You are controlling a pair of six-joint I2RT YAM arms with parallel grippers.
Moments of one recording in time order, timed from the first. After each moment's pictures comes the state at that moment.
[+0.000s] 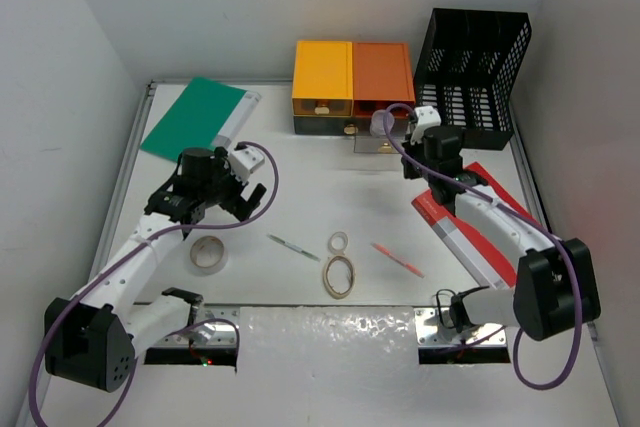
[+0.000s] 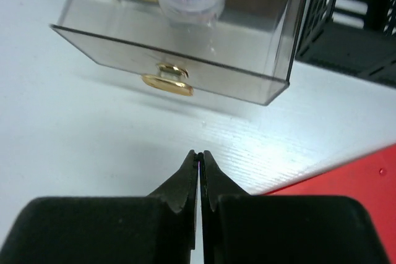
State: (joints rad) left arm -0.23 1.02 0.72 -0.40 0.30 0.44; right arm 0.28 1.30 0.77 0.00 0.03 0.06
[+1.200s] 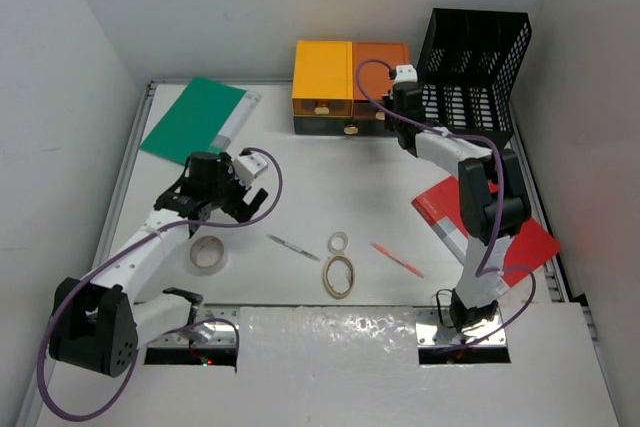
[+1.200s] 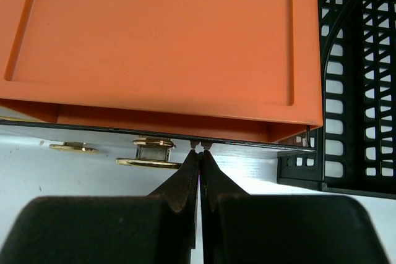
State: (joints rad) left arm -0.23 1.10 0.66 -0.32 0.25 0.48; right arm 0.27 1.94 1.30 0.14 0.24 0.07
